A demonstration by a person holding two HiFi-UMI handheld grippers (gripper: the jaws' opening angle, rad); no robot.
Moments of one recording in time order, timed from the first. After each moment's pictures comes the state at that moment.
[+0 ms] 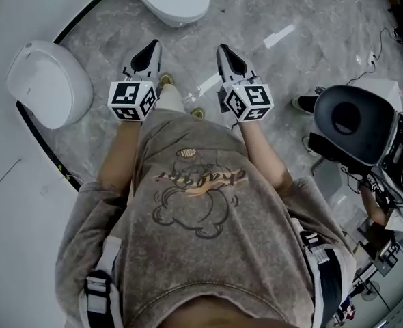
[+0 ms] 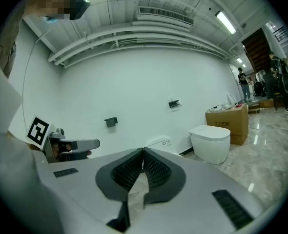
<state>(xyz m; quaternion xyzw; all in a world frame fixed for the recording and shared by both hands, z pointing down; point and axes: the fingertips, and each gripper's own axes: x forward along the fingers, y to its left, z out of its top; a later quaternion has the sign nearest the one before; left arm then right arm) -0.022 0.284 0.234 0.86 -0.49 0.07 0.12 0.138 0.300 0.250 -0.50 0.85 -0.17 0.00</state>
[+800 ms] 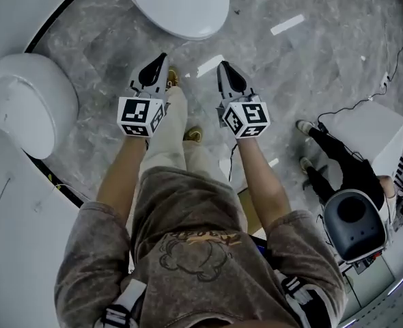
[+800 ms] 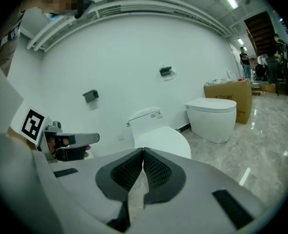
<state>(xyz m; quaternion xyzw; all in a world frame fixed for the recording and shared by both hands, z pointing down) -0.038 0.070 0.472 0.84 -0.49 0.11 0.19 0.107 0.086 0.496 -0.49 0.83 -0.25 -0.09</state>
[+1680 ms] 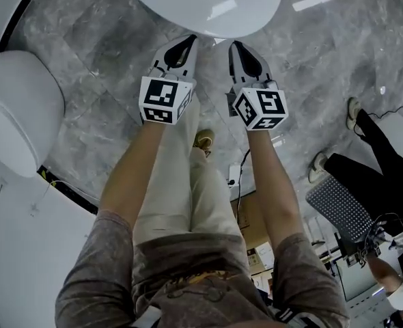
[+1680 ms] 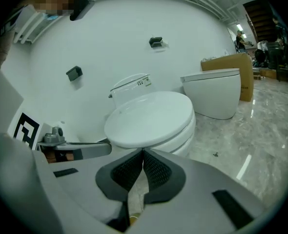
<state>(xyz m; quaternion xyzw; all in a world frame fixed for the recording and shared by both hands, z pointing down) -0.005 -0.003 0.761 0.83 -0.47 0.15 0.26 0.084 0.001 0.759 -0.48 0.81 -0.30 -0.13</state>
